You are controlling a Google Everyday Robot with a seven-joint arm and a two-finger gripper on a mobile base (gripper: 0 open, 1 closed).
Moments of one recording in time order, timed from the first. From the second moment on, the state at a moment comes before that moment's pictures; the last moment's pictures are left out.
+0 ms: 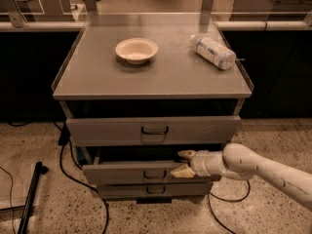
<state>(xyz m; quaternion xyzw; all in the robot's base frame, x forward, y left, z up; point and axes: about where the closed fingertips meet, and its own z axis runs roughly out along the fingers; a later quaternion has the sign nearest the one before) 0.591 -0.107 0.446 -0.50 0.74 0.22 0.39</state>
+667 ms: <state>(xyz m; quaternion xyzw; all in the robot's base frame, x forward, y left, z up) 0.584 -0.107 0.443 -0.50 0.74 0.22 0.38</state>
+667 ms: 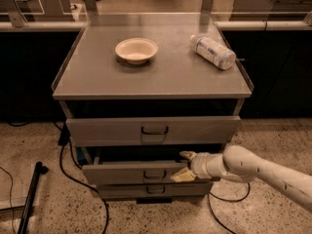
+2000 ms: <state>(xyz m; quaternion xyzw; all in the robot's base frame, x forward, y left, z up) 0.564 -0.118 0.430 -0.51 0.75 0.21 0.37</state>
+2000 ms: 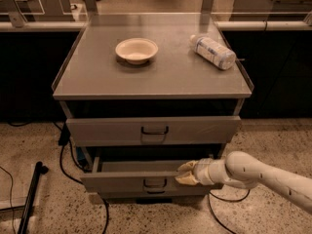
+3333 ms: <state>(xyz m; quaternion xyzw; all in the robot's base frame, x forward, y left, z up) 0.564 -0.118 0.430 -0.51 0.75 0.21 0.37</state>
